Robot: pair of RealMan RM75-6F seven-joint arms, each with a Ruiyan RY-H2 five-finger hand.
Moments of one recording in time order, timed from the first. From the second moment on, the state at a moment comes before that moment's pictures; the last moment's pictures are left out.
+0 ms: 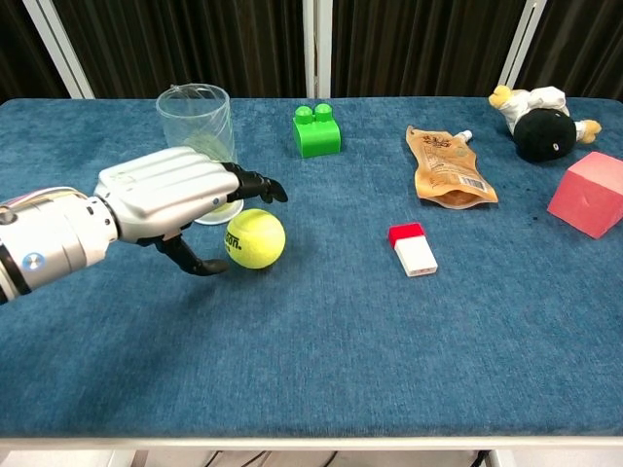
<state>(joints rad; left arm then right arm) -0.72 -1.69 -0.03 -1.38 1.43 1.02 0.42 0.01 -1.10 0.07 -1.57 -1.52 1.57 0.04</state>
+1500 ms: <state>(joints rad) -0.66 -1.42 -0.24 -1.71 1.37 1.25 0.47 -0.02 -1.08 0.07 -1.59 -1.56 1.62 0.08</state>
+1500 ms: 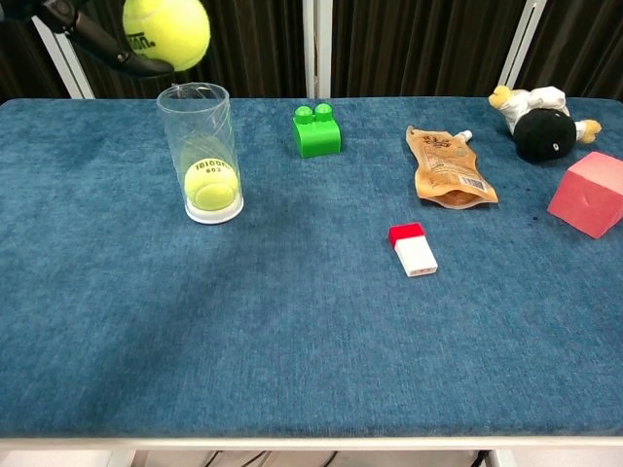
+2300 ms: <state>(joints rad) -0.70 -1.50 -0.26 -1.53 1.27 1.16 0.31 -0.01 -1.08 0.07 -1.59 -1.55 1.61 0.08</state>
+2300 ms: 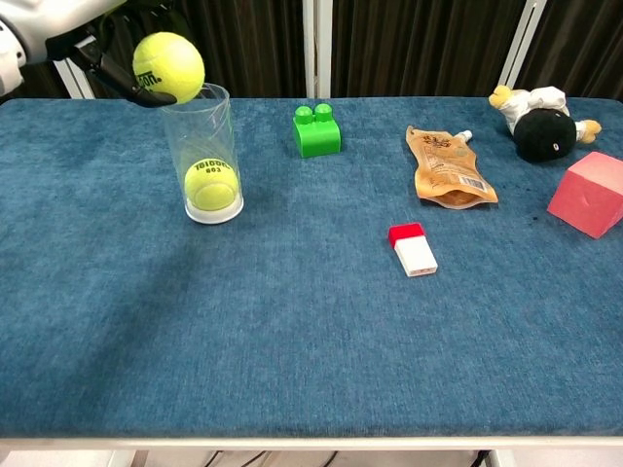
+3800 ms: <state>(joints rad) -0.25 -1.26 0.03 -1.54 1.47 1.57 0.17 0.04 -1.11 0.05 -1.55 -1.58 1.53 -0.05</state>
